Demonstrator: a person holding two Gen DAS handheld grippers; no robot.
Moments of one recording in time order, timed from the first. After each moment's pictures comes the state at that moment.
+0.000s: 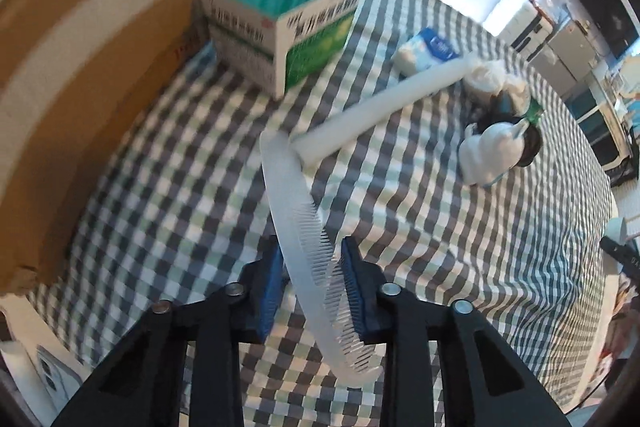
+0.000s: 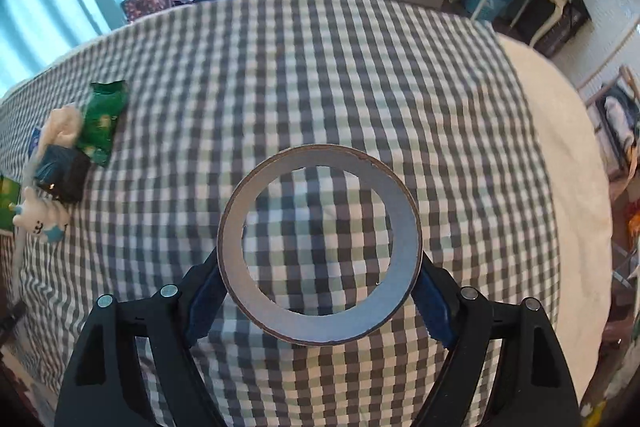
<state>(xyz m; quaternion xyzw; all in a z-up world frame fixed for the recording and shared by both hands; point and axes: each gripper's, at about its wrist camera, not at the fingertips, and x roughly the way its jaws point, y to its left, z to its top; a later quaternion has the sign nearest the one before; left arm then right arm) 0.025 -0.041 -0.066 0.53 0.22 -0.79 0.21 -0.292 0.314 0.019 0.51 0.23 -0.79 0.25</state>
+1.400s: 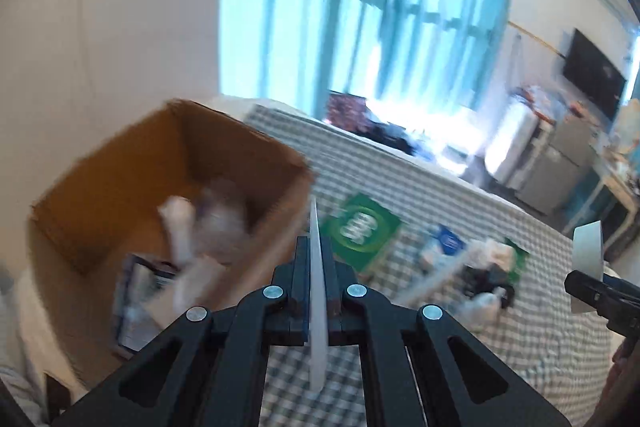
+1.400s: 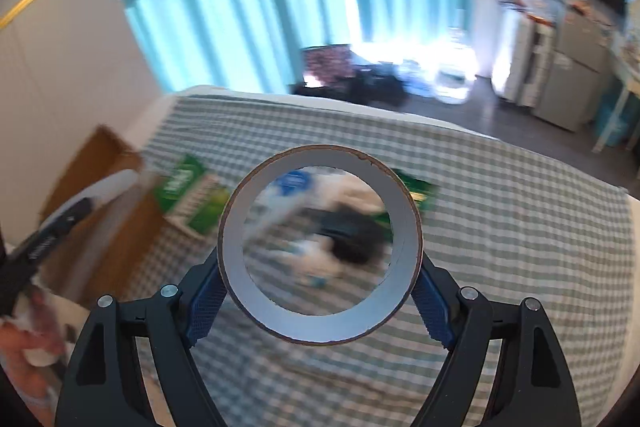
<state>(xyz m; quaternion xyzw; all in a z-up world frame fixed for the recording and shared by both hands) 0.030 -0.098 0.060 0.32 0.16 -0.88 0.32 -0.140 0.153 0.096 0.40 0.17 -0.73 0.54</state>
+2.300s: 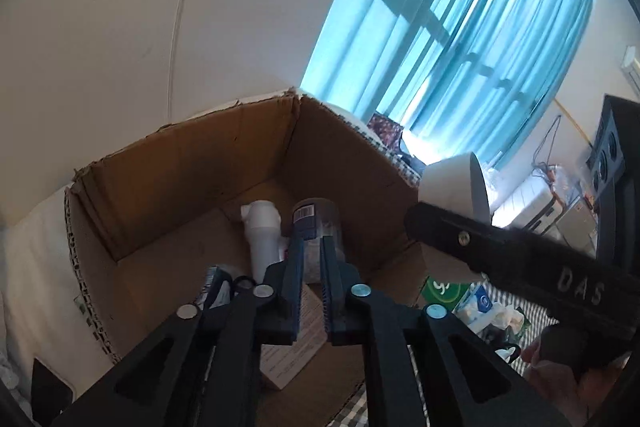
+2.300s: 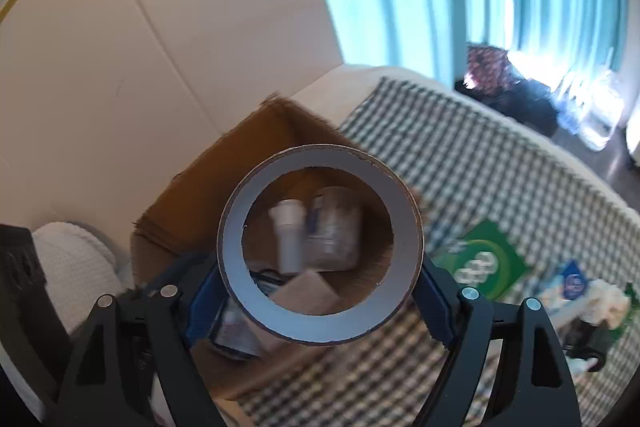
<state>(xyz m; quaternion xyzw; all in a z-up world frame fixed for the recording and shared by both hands) 0.103 -0.217 0.043 0.27 0.30 -0.85 0.35 0.053 -0.069 0.091 0.41 0.20 -0.59 0.67</state>
